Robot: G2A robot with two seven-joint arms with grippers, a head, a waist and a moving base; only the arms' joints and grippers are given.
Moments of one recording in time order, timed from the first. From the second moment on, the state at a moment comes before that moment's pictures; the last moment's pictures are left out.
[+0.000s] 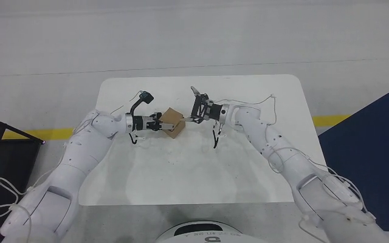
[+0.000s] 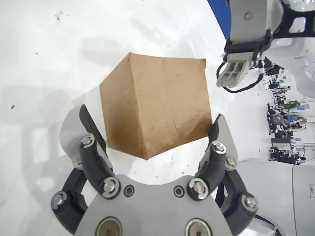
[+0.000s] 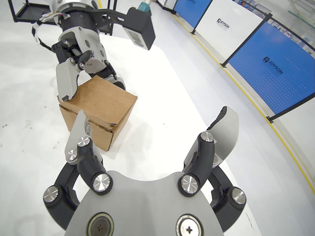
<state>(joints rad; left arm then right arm) 0.83 -1.08 -0.85 -0.88 0.15 -0.79 -0.83 -0.81 -1.32 0.73 -0.94 -1.57 -0.57 -0.44</state>
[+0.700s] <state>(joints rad) 0.83 -1.08 -0.85 -0.88 0.17 -0.79 -0.82 -0.74 -1.39 0.68 -0.83 -1.51 -0.59 -0.30</state>
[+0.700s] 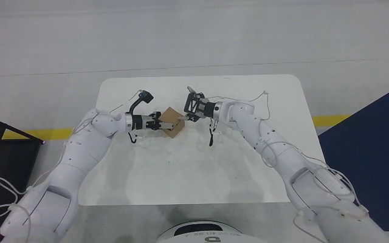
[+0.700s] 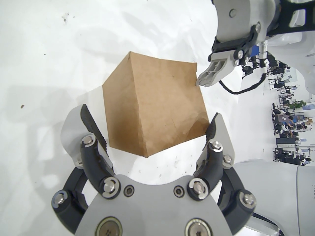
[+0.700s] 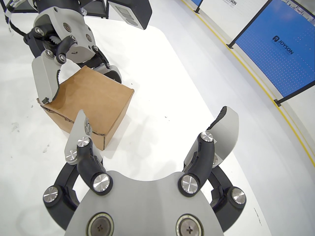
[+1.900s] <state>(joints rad) 0.83 -0.99 -1.09 -0.86 0.13 -0.91 -0.75 -0.71 -1.40 0.69 -0.83 -1.54 -0.73 -0.32</state>
